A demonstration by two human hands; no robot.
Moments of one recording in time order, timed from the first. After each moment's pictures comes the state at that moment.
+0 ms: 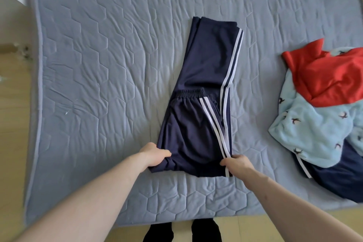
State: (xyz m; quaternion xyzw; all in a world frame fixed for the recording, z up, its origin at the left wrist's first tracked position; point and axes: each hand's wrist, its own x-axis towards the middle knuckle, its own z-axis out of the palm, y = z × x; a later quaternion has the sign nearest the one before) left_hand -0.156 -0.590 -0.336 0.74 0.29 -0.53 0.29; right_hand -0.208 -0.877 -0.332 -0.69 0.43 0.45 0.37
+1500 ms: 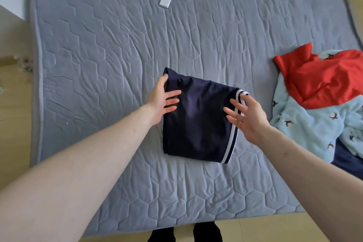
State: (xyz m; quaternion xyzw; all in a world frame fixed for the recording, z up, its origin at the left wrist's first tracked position) left_hand -0.007 -0.651 -0.266 0.62 0.34 -0.32 0.63; right_hand -0.076 -0.897 -0.253 -0.48 0.50 0.16 0.70
